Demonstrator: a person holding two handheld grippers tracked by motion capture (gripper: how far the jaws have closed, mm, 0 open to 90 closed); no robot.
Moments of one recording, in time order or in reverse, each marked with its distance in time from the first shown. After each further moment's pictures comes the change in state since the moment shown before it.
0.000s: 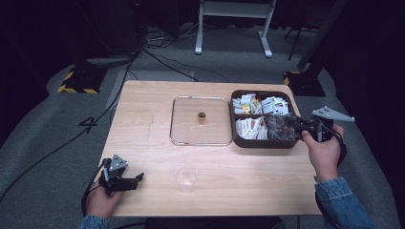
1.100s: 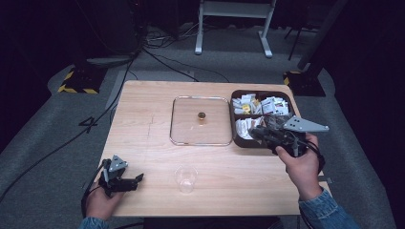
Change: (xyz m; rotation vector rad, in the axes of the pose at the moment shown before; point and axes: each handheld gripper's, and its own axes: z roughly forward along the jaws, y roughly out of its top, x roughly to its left) left arm -0.002 -0.002 -0.001 0.002 -0.001 -0.005; right arm 0.105 0.011 -0.007 -0.025 0.301 -0.101
